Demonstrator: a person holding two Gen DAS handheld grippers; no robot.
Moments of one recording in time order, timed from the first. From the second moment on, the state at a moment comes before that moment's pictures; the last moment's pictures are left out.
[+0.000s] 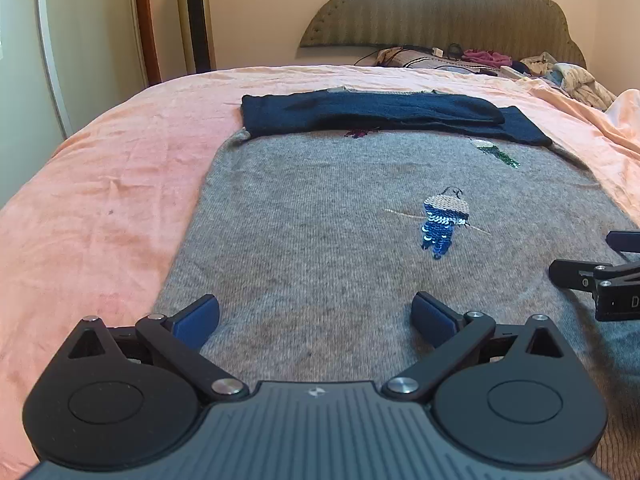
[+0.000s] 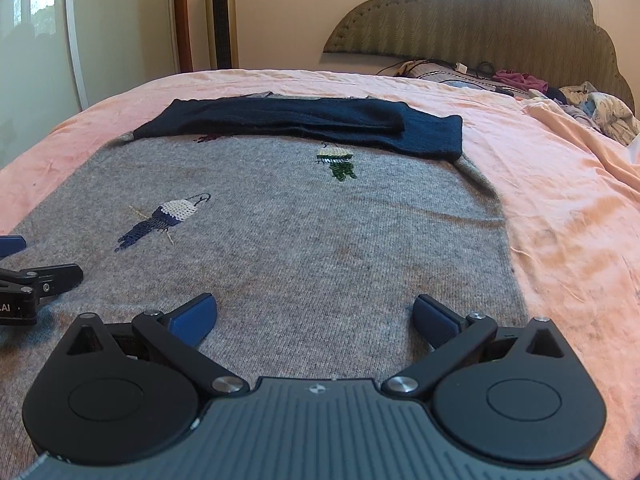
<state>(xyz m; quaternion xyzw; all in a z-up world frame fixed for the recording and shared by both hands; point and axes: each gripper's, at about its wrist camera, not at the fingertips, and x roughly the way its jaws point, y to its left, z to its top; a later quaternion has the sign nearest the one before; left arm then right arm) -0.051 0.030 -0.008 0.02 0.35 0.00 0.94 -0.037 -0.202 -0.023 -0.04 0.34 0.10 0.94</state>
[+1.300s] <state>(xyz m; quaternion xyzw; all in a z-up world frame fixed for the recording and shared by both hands) -0.064 0.033 -0.008 0.02 0.35 -0.01 0.94 -0.038 -0.203 -0.024 -0.03 0.34 0.10 0.94</state>
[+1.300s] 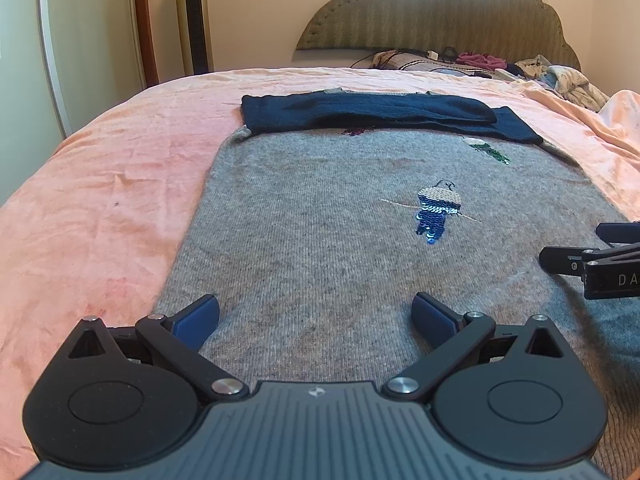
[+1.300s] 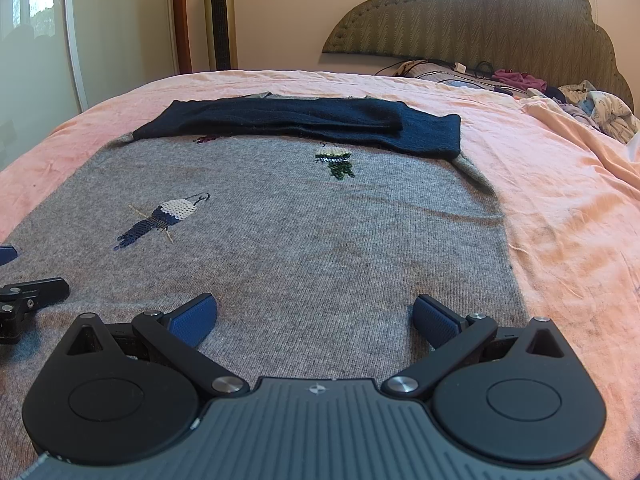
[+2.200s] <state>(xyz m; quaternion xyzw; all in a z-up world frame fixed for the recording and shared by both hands) -0.134 0.166 -0.007 -0.37 0.43 -0.18 0.80 -0.118 -0.379 -0.010 0.34 0.47 0.21 0.79</state>
